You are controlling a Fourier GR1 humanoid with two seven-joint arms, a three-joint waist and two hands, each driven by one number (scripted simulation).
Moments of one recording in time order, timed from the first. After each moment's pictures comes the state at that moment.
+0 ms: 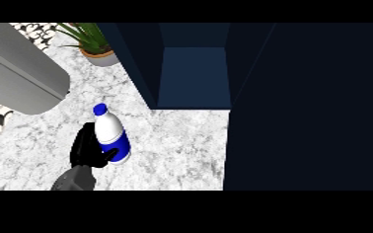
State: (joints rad) left arm -0.25 0.08 0.32 -0.69 0.36 -0.54 -0.47; right arm 0.61 -0.05 0.23 -2.15 -0.23 0.27 -0.18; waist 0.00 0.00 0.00
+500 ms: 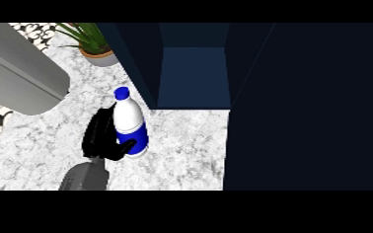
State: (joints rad) left arm -0.15 0.01 0.08 -1.14 0.45 -0.31 -0.28; right arm 0.60 -0.05 0.25 -2.15 -0.22 0.25 -0.17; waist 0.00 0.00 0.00
